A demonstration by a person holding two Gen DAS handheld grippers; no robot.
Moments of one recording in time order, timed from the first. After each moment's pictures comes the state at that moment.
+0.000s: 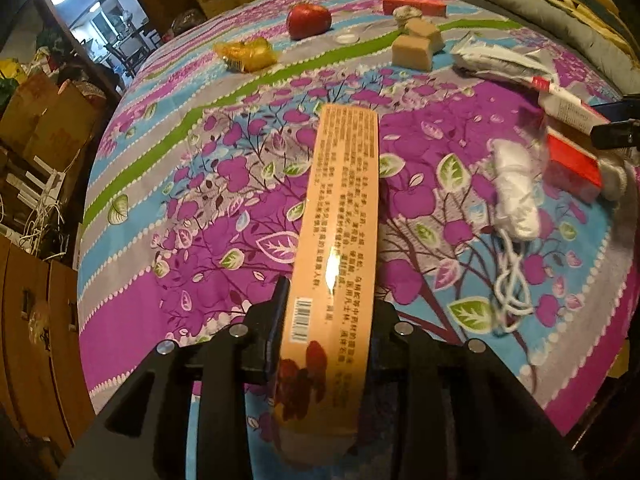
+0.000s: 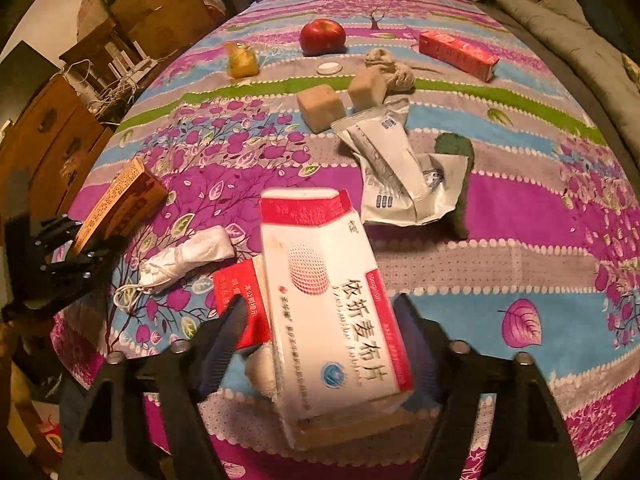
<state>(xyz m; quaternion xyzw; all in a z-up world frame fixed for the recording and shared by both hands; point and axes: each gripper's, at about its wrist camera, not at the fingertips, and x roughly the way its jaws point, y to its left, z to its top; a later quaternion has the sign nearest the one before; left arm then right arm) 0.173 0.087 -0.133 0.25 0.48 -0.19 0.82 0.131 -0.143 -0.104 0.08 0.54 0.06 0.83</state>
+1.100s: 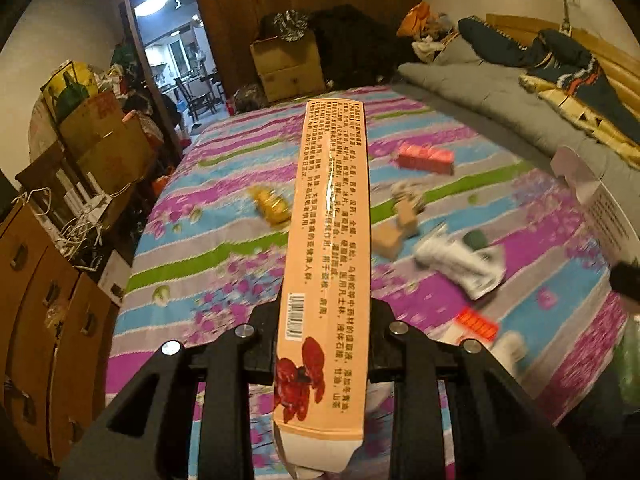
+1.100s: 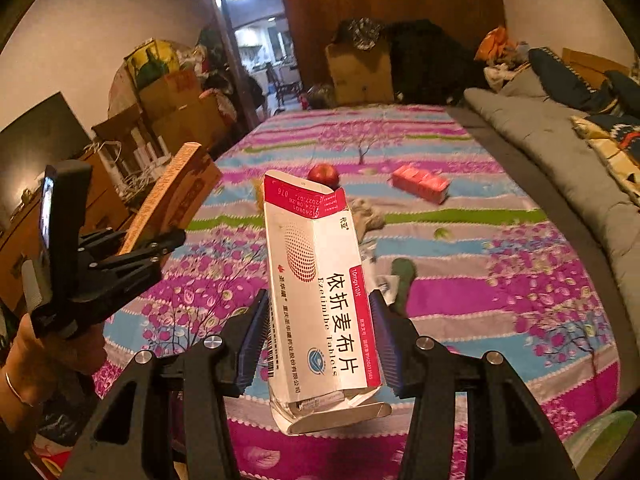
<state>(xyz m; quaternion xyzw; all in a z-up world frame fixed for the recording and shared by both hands) 0.139 -0.024 0.017 0.15 0.34 -0.13 0.92 0.032 -0.166 0.054 0.09 0.35 0.03 0.93</state>
